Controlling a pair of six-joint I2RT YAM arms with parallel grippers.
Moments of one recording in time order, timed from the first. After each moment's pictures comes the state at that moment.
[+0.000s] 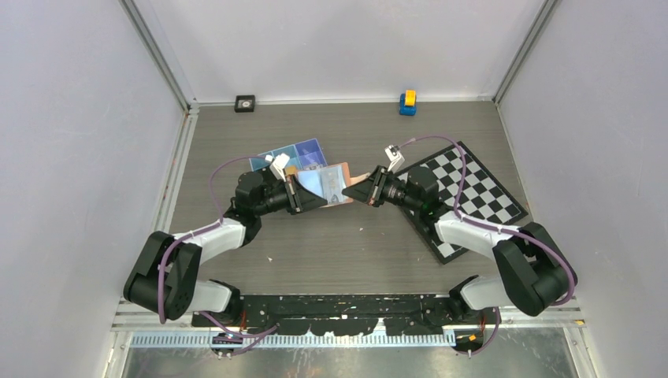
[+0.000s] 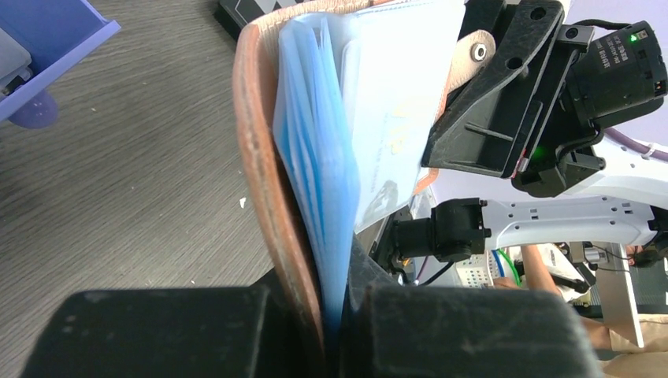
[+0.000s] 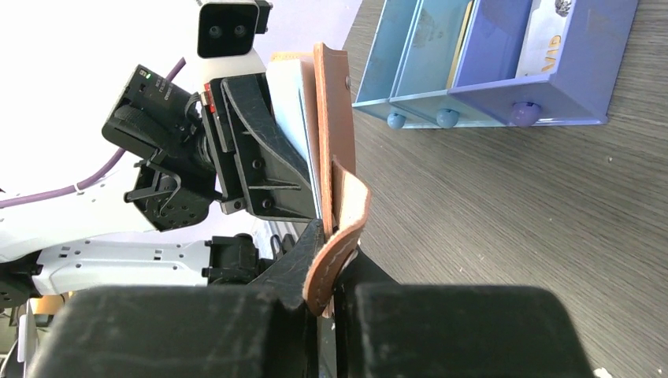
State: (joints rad) left arm -0.37 1.34 0.47 0.65 0.76 -0.86; right arm 0.54 1.35 0.57 0.68 -0.53 0.94
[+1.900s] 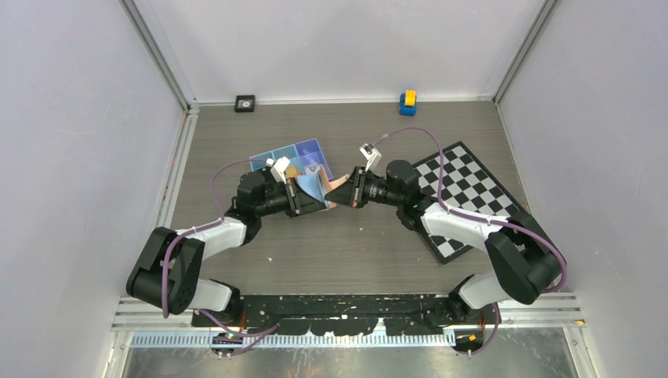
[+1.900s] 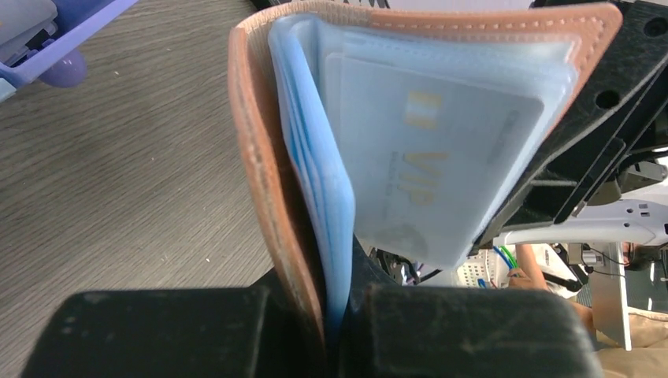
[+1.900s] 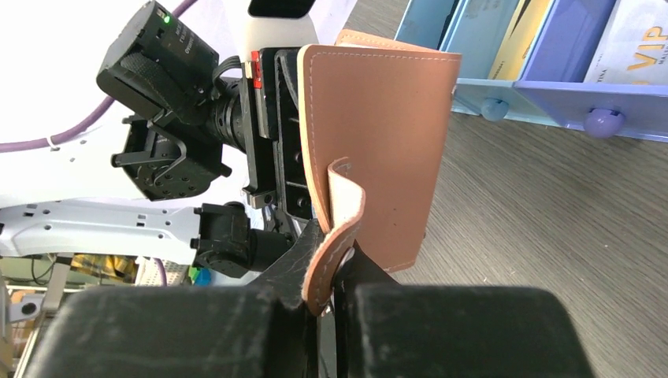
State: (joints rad) left arm -0.36 1.37 0.48 0.60 0.77 -0.86; right arm 0.65 1.44 0.70 0.59 -0.56 0.85
